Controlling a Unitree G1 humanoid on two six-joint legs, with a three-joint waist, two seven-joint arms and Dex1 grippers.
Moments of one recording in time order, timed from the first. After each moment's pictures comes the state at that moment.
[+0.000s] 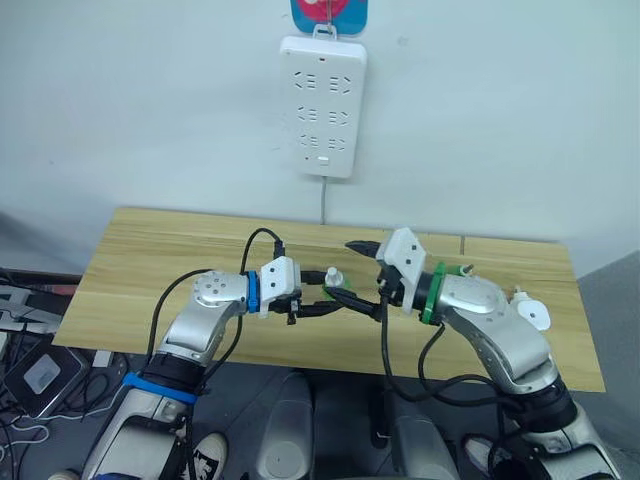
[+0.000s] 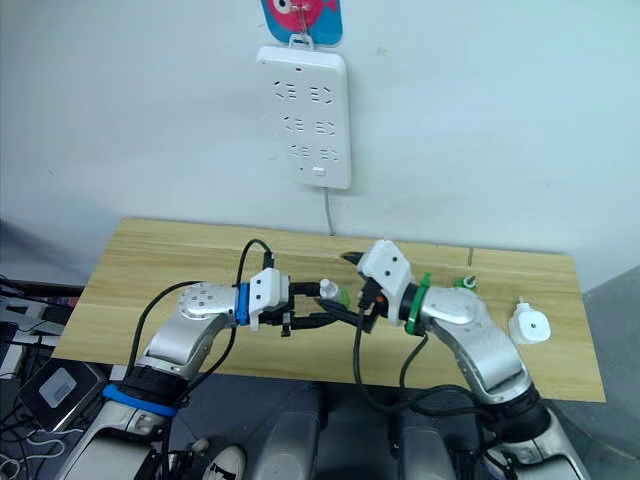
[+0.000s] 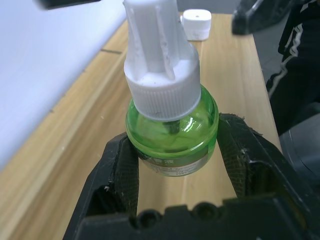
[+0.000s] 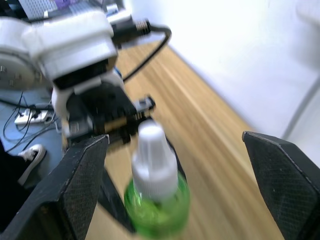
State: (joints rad) left arm -0.46 0.48 -0.21 0.20 -0.25 0.06 -1.17; right arm -0.40 -0.35 0.28 -0.36 0.25 0.52 0.67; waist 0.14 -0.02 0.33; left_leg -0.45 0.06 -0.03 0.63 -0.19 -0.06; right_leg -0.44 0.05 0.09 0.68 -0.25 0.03
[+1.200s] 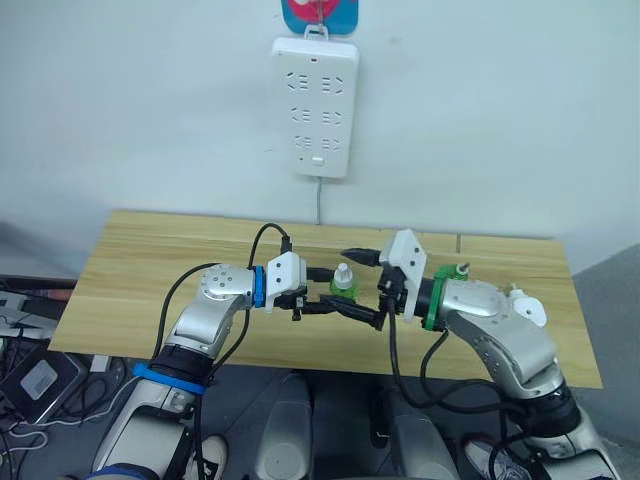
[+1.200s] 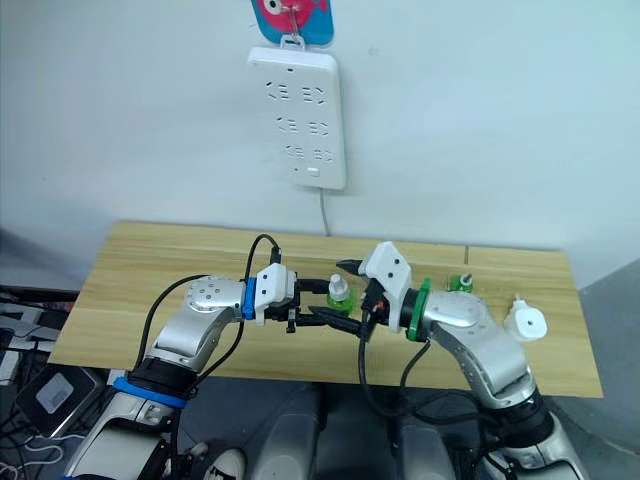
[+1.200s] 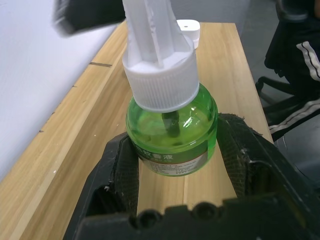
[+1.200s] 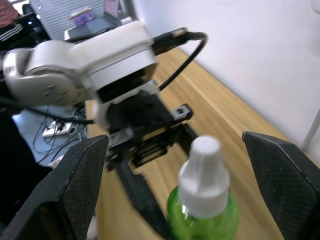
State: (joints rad) left arm -0.49 0.46 -0.21 0.24 -0.24 0.06 -1.23; right arm -0.37 -0.34 0.26 -0.39 0.34 0.60 0.67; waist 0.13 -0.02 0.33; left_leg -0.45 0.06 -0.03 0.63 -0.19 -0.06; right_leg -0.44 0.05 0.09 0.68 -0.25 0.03
